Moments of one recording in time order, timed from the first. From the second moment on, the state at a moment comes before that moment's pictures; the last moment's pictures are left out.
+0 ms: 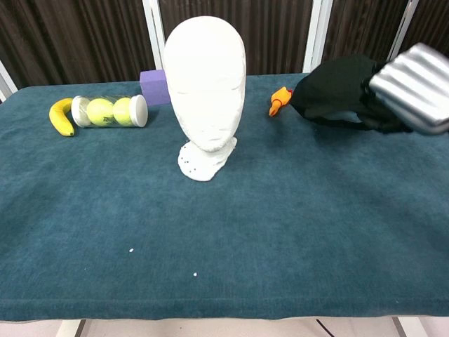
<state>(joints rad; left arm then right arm) -0.05 -1.27 0.05 -1.29 1.72 1.69 -0.18 0.59 -1.96 0.05 -0.29 -1.67 1.57 -0.09</state>
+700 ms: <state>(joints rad) -0.05 -1.27 0.05 -1.26 1.69 1.66 -0.24 0.42 -1.43 -0.17 -1.39 -1.65 1.27 -0.26</state>
